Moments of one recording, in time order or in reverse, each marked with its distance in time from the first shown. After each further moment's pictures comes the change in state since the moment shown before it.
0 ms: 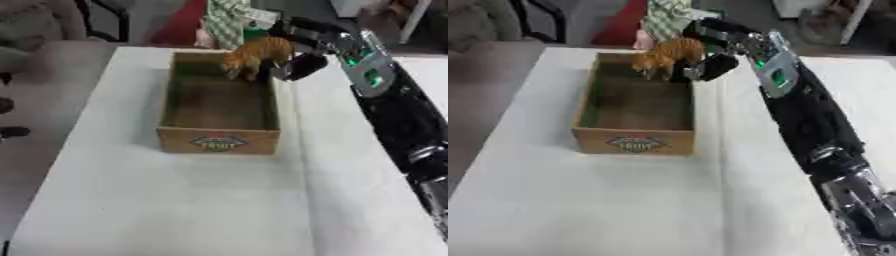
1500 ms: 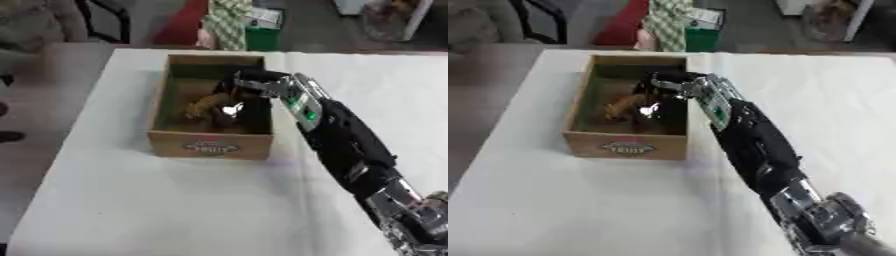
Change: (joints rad) left arm -0.009 -0.016 -0.006 0.000 0.011 -0.001 -0.012; right arm 0.007 0.115 0.062 0.114 0.280 -0.072 0.050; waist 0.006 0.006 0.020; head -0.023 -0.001
